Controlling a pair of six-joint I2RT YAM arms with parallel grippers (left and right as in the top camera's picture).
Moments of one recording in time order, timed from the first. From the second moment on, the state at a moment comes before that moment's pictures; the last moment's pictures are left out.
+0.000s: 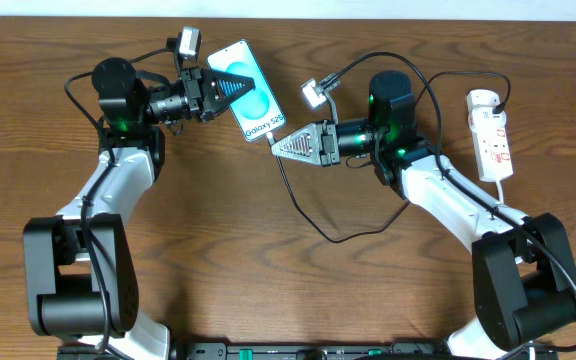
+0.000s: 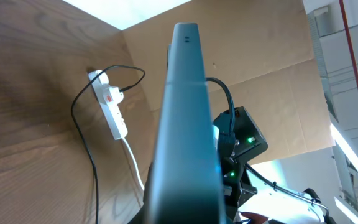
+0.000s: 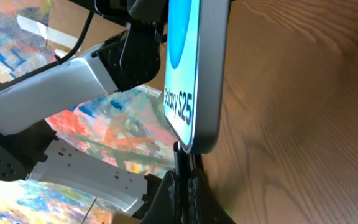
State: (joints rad) left arm 0.03 1.76 1.04 0.81 1.36 -1.30; right arm 0.39 1.76 1.08 0.40 -1.30 0.79
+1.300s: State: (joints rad) left arm 0.03 1.76 1.04 0.81 1.31 -1.29; right arm 0.38 1.76 1.08 0.42 -1.34 0.82
